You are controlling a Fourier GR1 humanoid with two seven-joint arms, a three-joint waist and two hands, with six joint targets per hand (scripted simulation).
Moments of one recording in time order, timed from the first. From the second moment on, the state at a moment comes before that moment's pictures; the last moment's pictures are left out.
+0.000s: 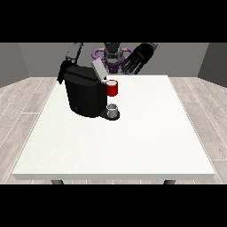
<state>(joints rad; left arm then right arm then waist) -1.08 0.35 0.13 -0.65 -0.82 -0.23 -0.26 -0.28 -0.06 -0.07 -1.20 0.16 -0.20 -0.03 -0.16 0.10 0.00</state>
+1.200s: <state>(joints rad) -0.54 0.02 0.36 -0.73 -0.35 -0.32 -0.27 -0.26 -0.16 -0.08 -1.32 0.07 -0.01 0.04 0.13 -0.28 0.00</state>
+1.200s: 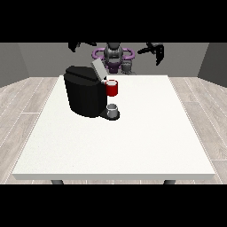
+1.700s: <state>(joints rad) -0.46 0.00 0.25 -0.92 -0.25 -0.31 -0.24 -0.43 -0.19 -0.18 -1.22 -0.02 0.00 0.12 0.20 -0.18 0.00</state>
